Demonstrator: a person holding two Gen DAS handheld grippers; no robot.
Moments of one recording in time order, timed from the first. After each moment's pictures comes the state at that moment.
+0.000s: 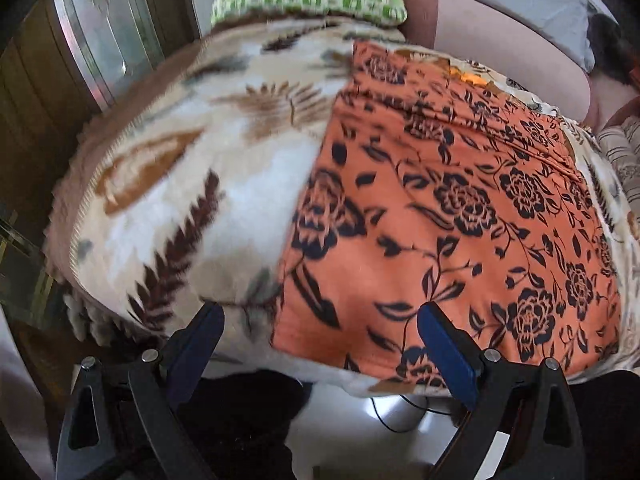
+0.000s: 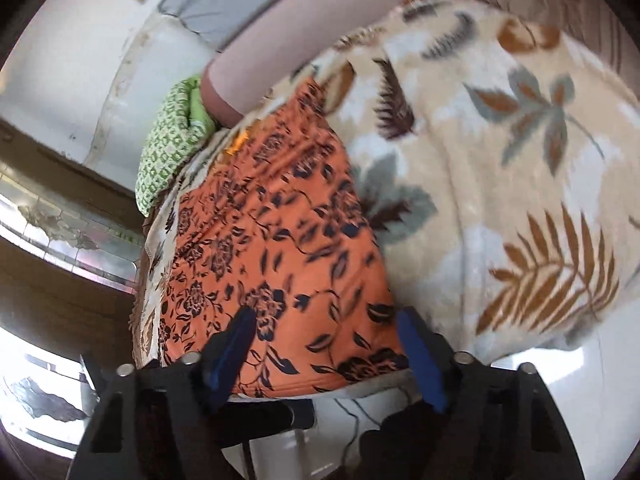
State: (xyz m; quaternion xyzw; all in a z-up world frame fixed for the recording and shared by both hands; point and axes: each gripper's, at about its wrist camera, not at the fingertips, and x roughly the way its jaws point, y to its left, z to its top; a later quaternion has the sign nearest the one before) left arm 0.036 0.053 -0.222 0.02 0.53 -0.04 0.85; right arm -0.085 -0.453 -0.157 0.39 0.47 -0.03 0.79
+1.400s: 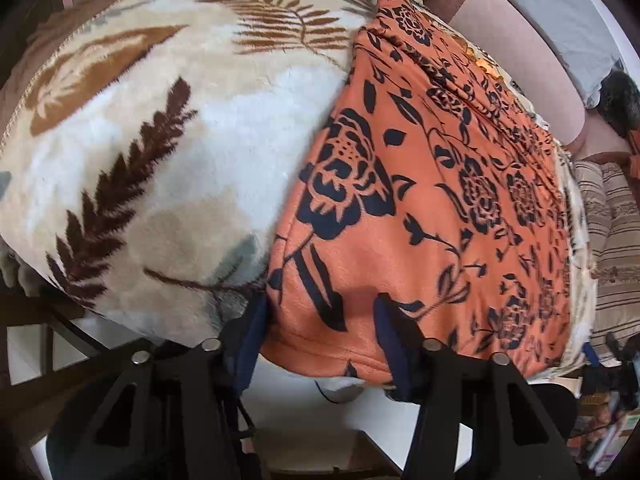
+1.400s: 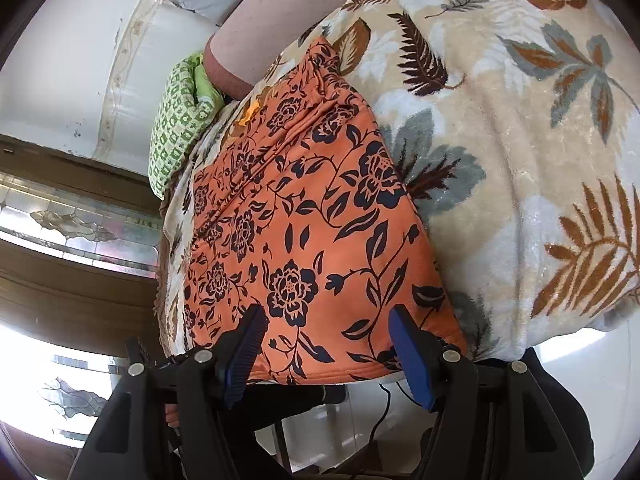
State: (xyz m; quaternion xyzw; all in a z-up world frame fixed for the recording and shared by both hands) left arm 0.067 0.090 -0.271 -0.10 0.61 -0.10 0.78; right arm -0.055 -0.439 -0.171 0.42 0.50 0.02 0.75
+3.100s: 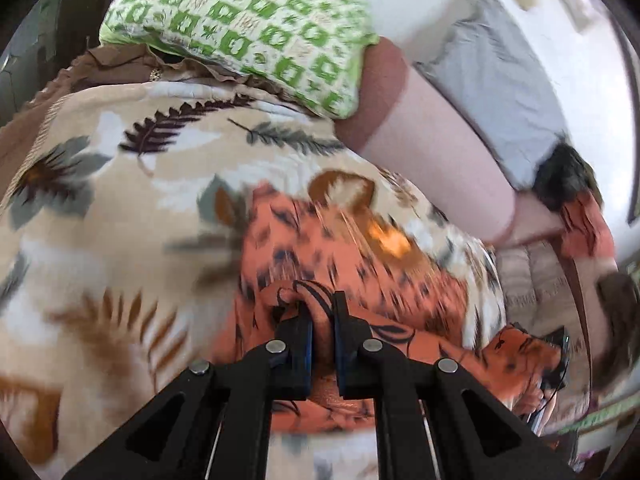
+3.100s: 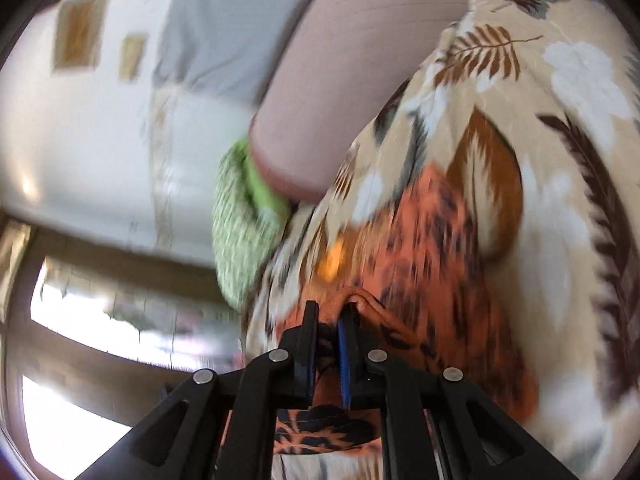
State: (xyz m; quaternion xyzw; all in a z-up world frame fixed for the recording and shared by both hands) left arm 0.353 0.036 -0.164 -0.19 0.52 -0.22 0.80; right arm 0.209 -0.531 -0.188 0.56 0.36 0.07 0.75
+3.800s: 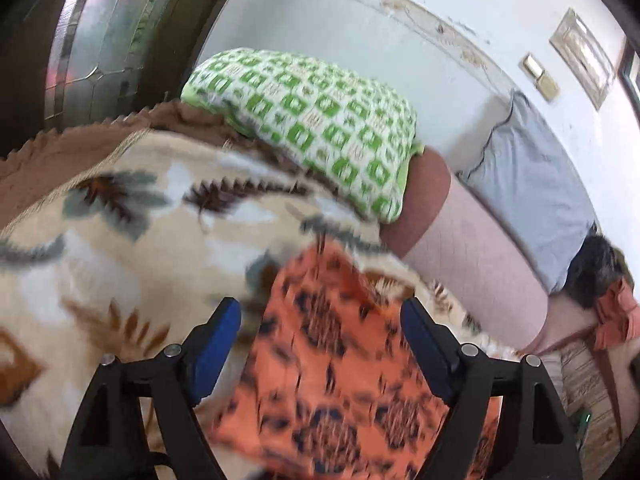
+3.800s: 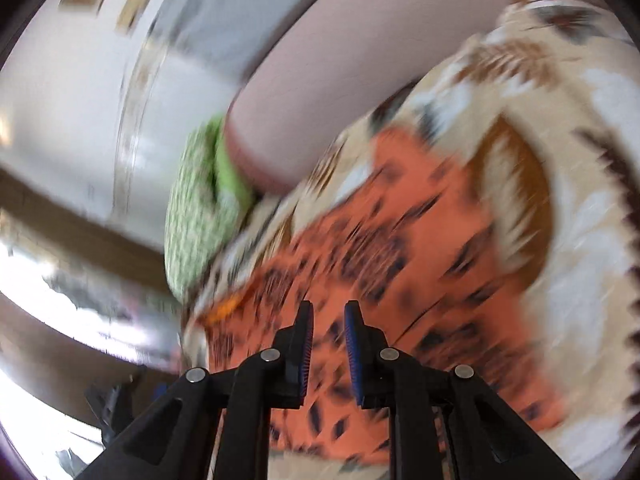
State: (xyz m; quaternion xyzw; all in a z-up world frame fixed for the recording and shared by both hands) left arm 0.297 0.044 -0.160 -0.25 0.35 -0.08 0.90; right arm 0.255 -0.445 -0.206 0.43 0.41 0.05 0.80
